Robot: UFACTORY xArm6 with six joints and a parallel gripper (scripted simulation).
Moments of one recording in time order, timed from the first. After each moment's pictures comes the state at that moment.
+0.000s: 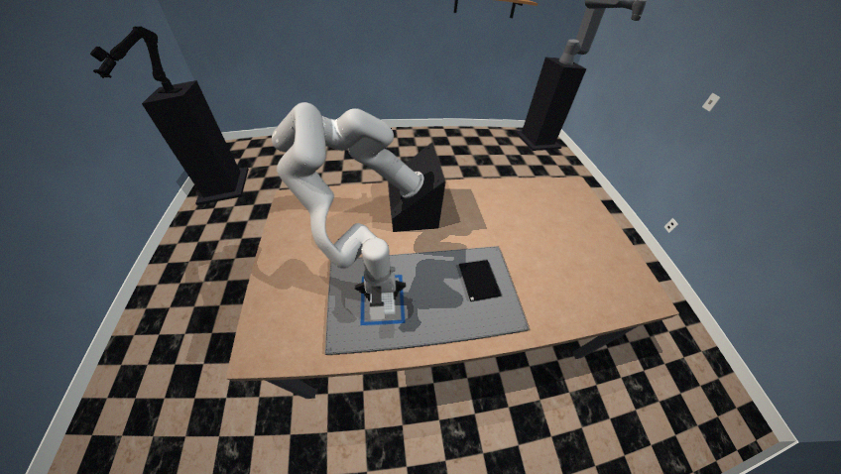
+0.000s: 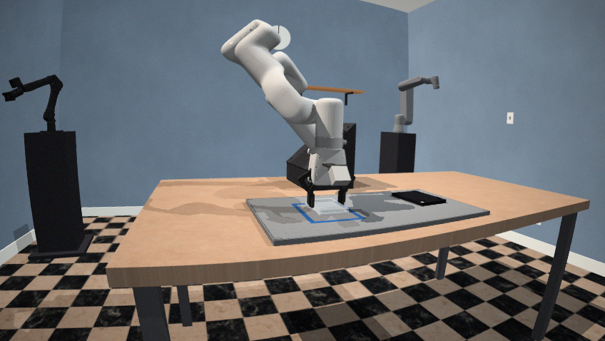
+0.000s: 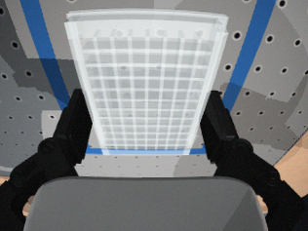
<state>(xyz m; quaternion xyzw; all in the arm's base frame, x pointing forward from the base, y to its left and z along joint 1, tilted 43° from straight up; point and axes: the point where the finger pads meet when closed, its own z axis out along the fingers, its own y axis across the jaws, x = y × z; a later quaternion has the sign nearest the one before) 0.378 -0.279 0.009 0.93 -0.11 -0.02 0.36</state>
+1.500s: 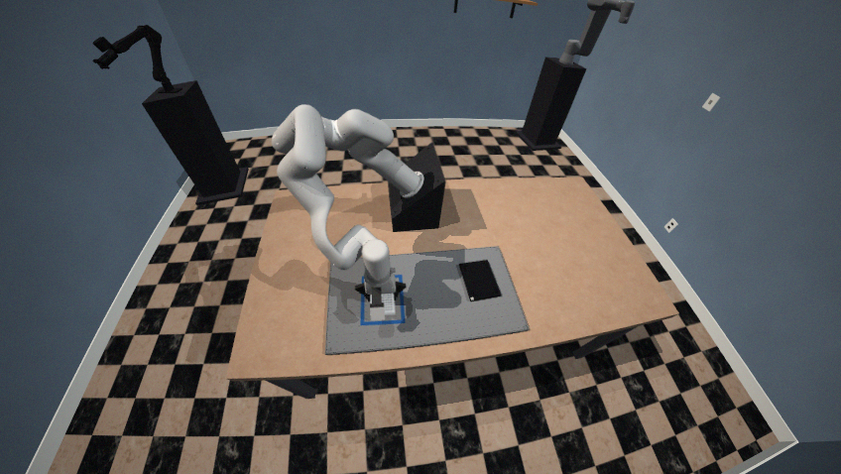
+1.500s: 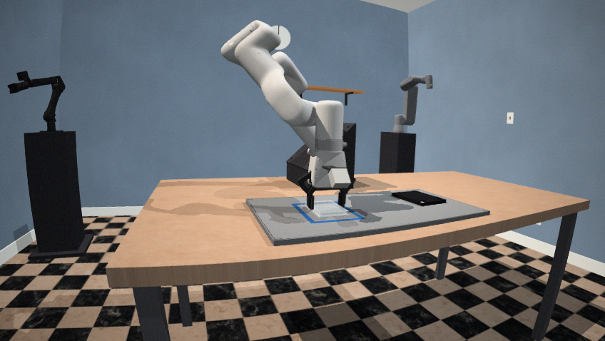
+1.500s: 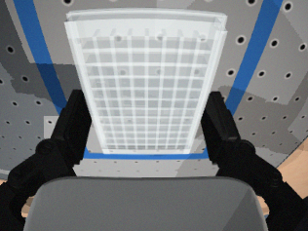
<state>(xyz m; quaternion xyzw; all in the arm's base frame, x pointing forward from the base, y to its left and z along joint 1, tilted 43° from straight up) 0.377 -0.284 0.005 0.93 -0.11 -0.02 0.36</state>
